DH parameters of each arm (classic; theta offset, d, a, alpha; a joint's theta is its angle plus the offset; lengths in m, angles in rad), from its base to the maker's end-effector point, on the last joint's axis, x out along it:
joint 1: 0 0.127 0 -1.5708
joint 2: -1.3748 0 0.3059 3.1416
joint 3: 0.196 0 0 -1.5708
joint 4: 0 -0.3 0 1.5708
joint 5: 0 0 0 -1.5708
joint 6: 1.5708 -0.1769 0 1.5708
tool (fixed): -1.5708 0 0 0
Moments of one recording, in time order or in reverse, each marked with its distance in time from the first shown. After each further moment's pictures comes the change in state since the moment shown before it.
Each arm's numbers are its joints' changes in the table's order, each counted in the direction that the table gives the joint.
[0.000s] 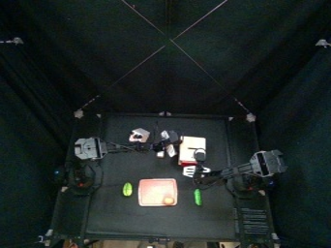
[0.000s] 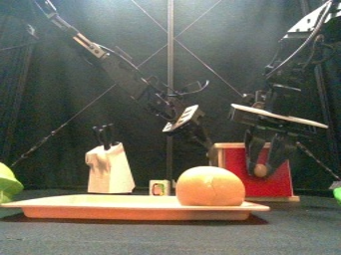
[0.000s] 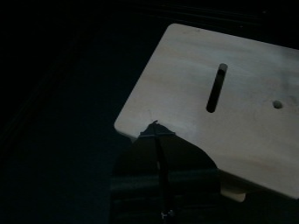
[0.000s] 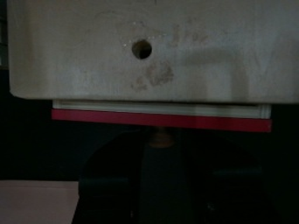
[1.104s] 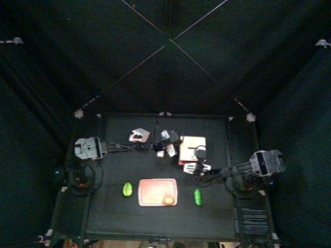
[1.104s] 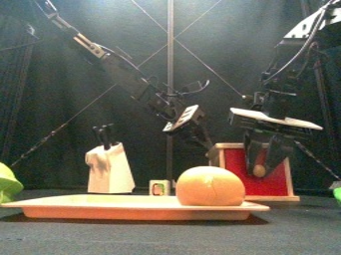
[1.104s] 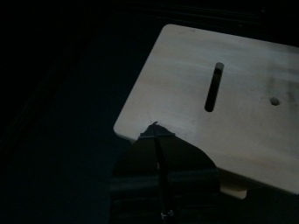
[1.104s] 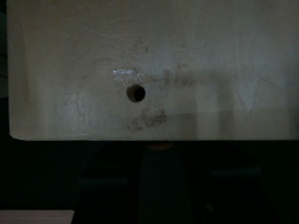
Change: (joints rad) left arm 0.000 0.000 0.008 -0.015 0.011 -0.002; right arm -0.081 0.006 -0.005 0.064 -0.051 -0.014
